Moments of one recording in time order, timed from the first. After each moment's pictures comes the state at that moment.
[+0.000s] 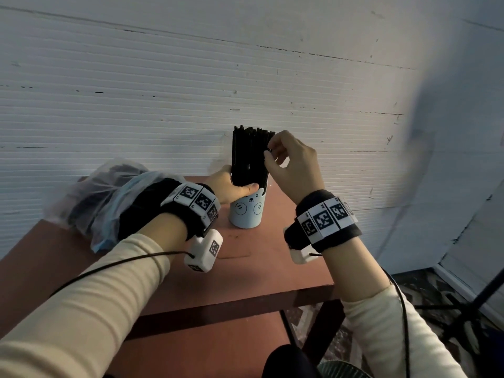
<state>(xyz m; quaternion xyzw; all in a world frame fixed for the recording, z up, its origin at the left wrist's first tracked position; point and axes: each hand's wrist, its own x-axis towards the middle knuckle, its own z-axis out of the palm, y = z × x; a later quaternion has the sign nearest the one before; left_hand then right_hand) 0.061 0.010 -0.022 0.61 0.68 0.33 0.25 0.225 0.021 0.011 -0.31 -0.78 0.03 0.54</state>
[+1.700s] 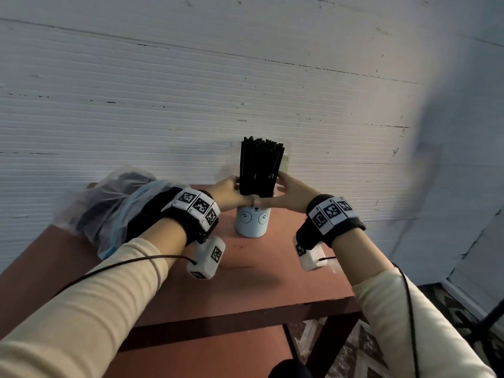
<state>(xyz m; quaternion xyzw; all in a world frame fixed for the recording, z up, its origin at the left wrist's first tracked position) 0.053 0.013 -0.017 0.62 0.64 0.34 0.31 0.234 0.063 -0.006 -0.46 -0.81 0.31 0.19</state>
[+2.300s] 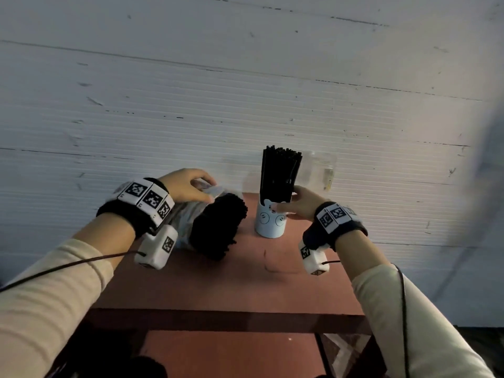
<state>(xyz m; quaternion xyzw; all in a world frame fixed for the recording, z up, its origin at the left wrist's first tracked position) -0.103 -0.079 0.016 0.61 0.71 0.29 0.17 0.162 0.068 -0.017 -0.44 -0.77 0.41 0.19</state>
